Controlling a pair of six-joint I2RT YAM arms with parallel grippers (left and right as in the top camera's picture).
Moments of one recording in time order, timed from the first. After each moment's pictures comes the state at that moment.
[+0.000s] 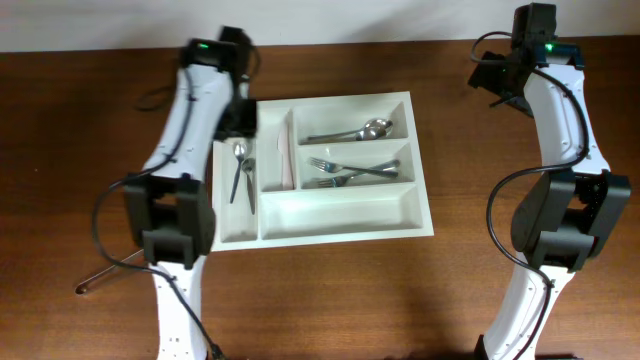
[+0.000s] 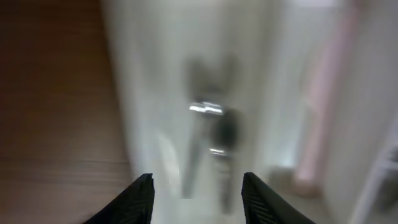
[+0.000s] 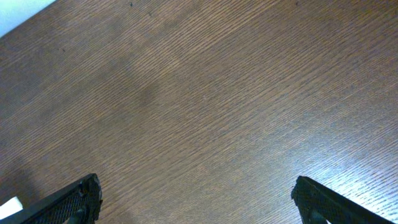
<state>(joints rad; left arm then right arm) -0.15 2.35 2.29 -1.45 -0.09 -0.19 -0.15 2.22 2.06 -0.95 0.13 0.41</state>
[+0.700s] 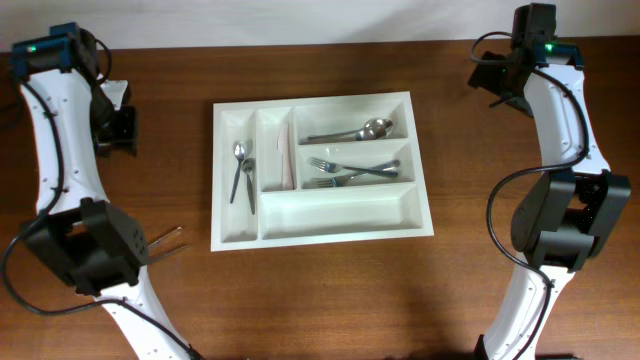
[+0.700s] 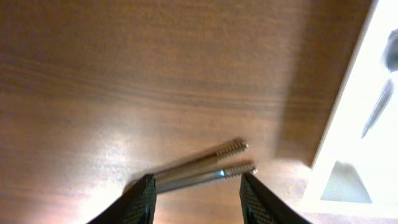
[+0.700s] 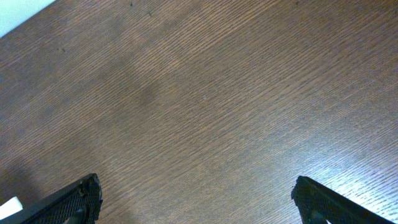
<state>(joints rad) 0.26 2.19 2.31 -1.67 -0.07 0.18 -0.15 2.22 2.06 -0.95 0.13 0.41</state>
